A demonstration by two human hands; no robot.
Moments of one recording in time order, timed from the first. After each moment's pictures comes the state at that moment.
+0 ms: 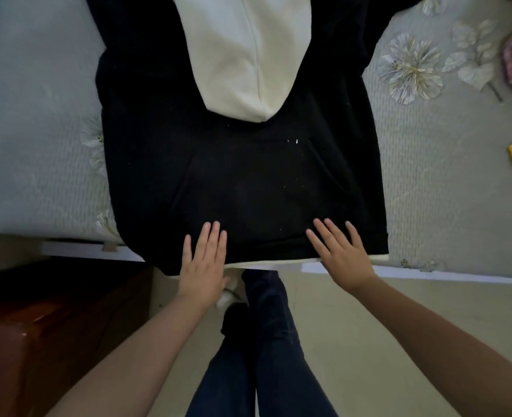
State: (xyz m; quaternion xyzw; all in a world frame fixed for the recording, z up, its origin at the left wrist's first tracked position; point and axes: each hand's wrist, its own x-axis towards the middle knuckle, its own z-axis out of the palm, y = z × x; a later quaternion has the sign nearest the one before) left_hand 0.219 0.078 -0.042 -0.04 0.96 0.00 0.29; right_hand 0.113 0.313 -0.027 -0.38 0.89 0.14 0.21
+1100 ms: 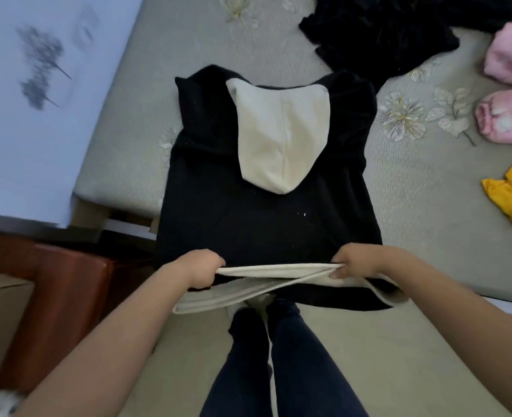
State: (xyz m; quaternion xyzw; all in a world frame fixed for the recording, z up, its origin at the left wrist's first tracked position) left_hand 0.251 0.045 0.074 -0.03 0.85 0.18 0.50; right_hand 0.101 0.303 0.090 -0.32 0.74 0.06 0.58
